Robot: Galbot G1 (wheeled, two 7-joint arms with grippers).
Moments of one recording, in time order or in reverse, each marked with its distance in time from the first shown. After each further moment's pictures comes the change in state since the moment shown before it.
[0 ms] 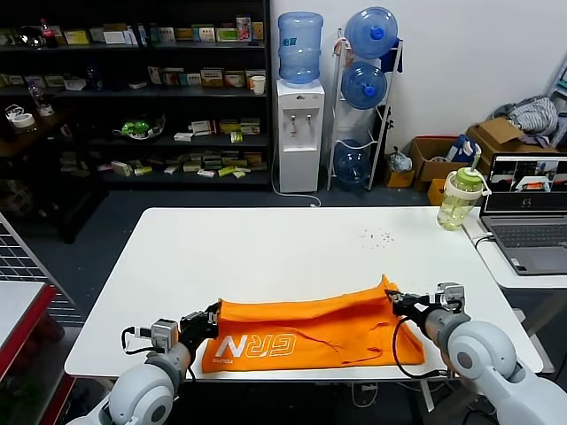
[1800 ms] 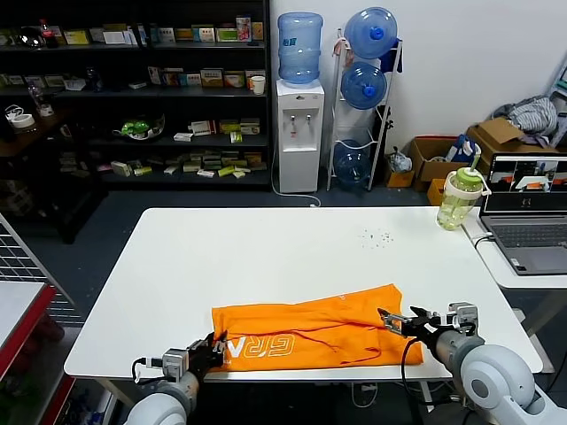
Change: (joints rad) left arm 0.084 -0.116 0.006 0.100 0.103 -0.021 -0.004; right arm -0.153 0.012 0.112 0.083 -0.012 -0.010 0.012
